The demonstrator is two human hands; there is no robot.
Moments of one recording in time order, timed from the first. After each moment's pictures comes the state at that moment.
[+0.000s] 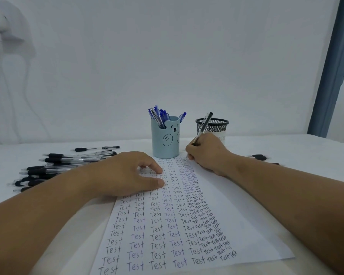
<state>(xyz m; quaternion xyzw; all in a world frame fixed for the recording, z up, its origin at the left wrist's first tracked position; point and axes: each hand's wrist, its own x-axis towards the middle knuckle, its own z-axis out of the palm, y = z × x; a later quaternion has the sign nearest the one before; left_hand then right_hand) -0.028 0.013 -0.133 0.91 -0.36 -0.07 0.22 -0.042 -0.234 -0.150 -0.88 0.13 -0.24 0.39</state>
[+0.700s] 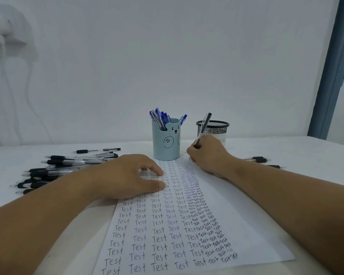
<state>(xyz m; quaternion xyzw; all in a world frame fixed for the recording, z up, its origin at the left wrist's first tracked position) -0.028 0.013 -0.132 0.91 -0.36 -0.06 0.21 -0.037 -0.238 -0.152 -0.90 0.12 -0.27 0.32</state>
